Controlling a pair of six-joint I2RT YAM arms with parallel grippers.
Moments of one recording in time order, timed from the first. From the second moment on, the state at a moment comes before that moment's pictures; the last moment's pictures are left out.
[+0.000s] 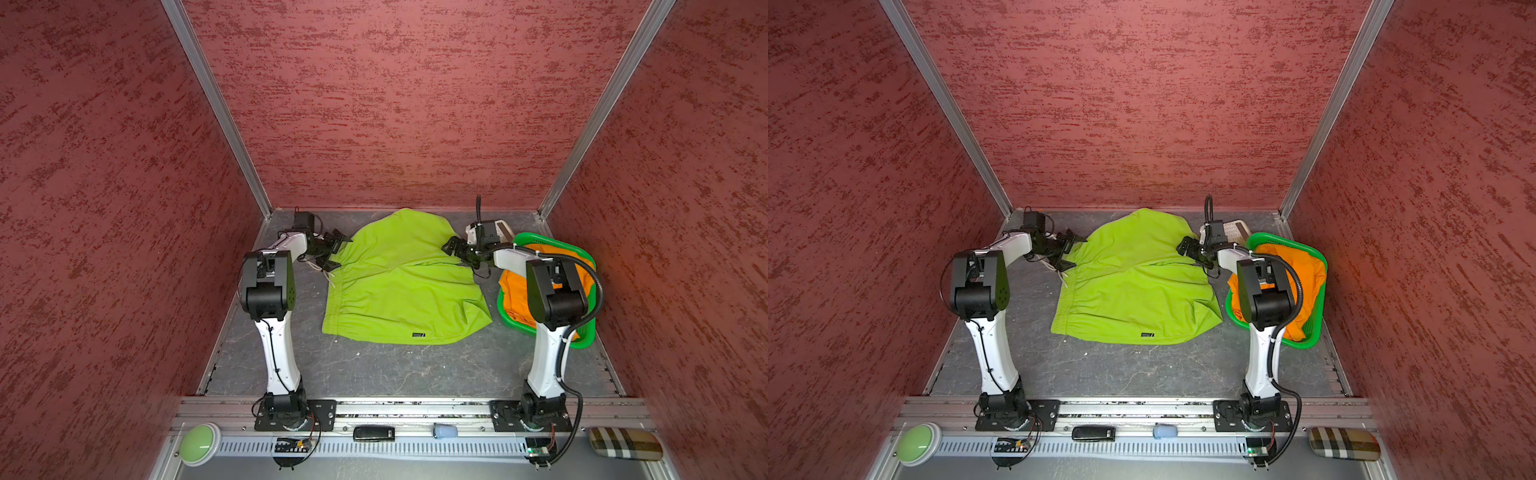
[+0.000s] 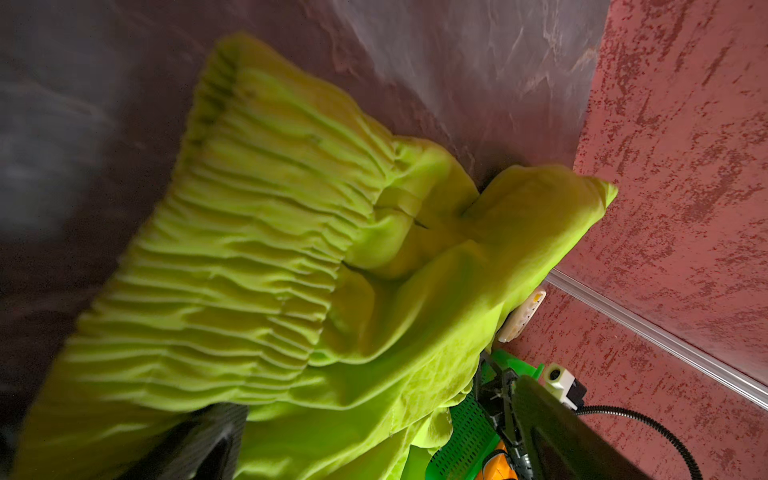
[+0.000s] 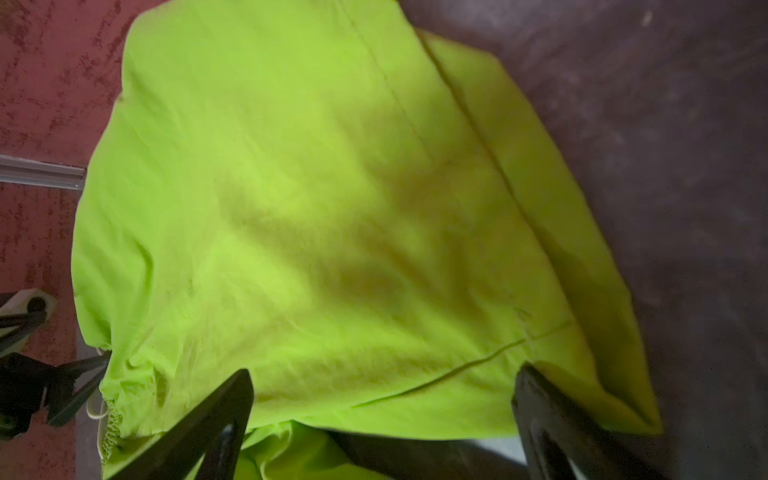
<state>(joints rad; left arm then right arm) 0.07 2.14 1.54 -0.52 0.65 -0.92 0.14 2.03 1.29 -0.13 -0.36 0.56</state>
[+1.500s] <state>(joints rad) 0.06 2.43 2.13 -0.99 0.33 -1.72 0.18 1.78 1.10 -0.22 -0.31 0.56</state>
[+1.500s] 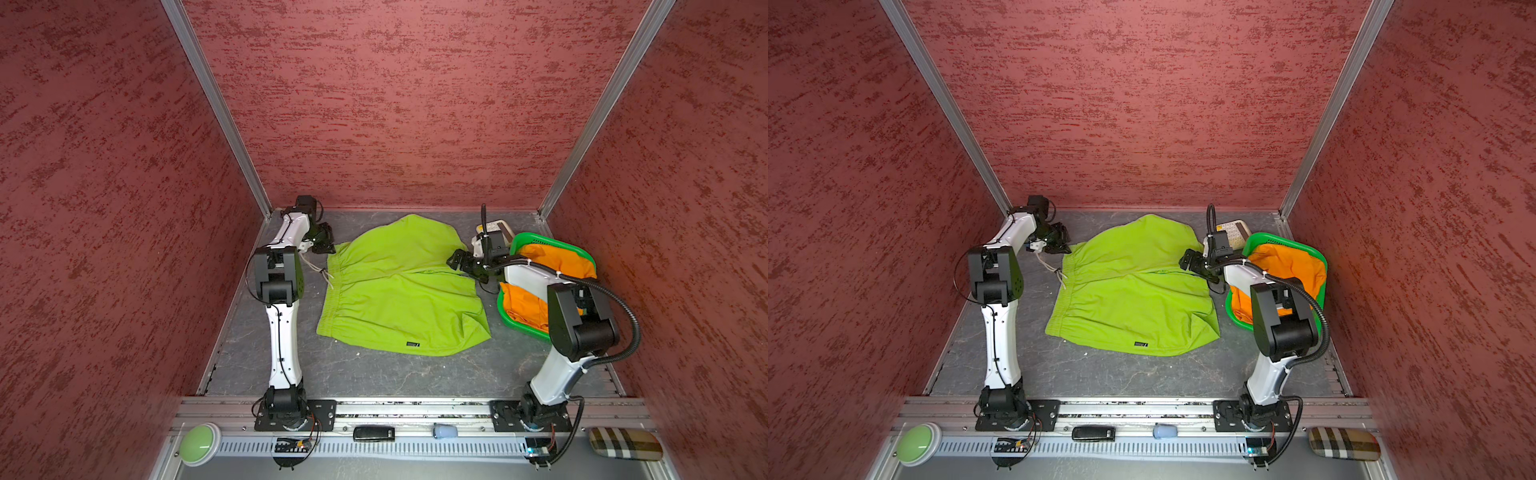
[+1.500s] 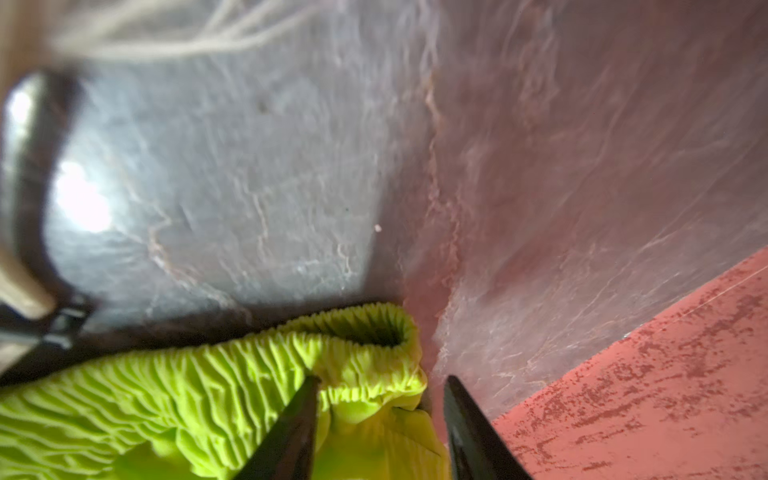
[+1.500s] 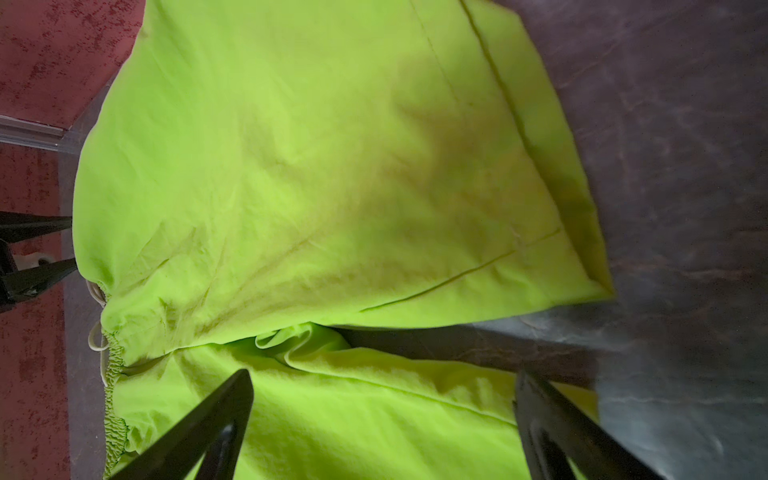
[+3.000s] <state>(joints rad) 0.03 2.25 1.68 -0.52 0.47 -1.52 0.25 2.07 1.38 -0.21 -0.32 0.61</state>
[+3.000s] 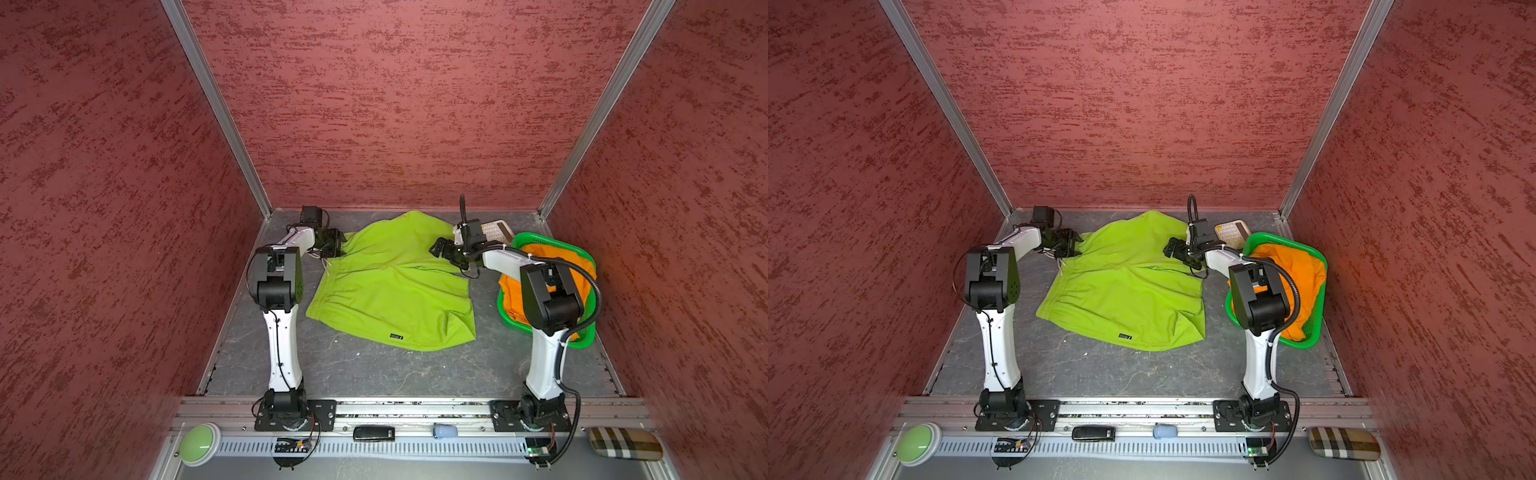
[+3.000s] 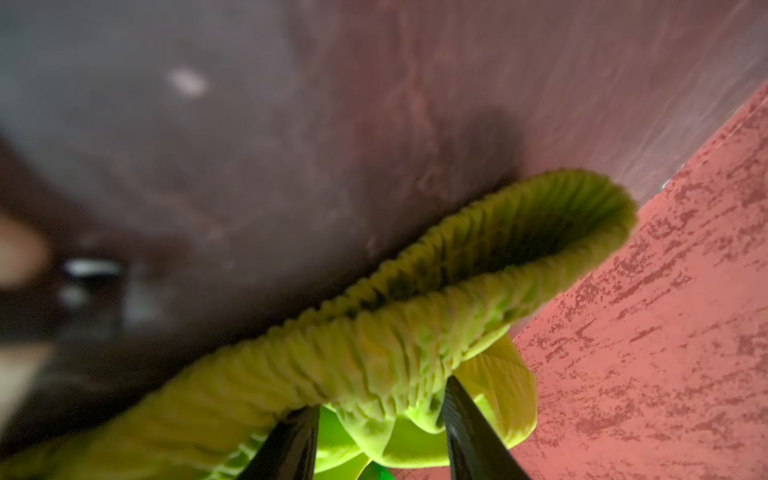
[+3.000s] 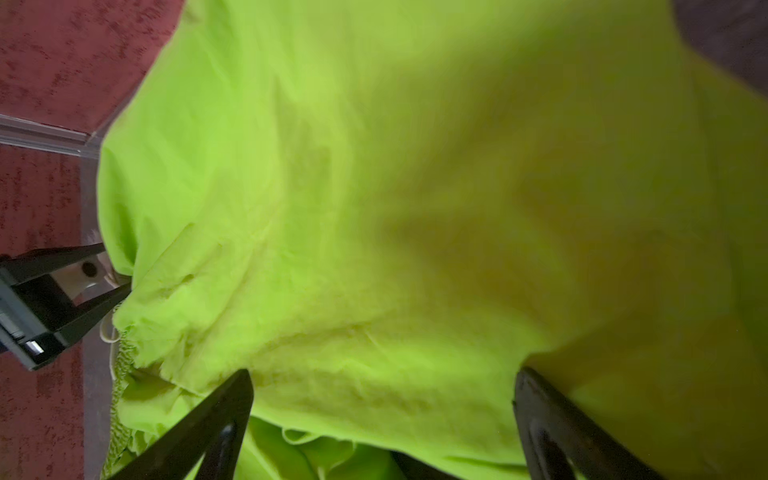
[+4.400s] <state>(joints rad) 0.10 2.24 1.83 -0.82 0.36 -1.52 0.32 1.73 0.99 -0.17 -0.26 0.60</state>
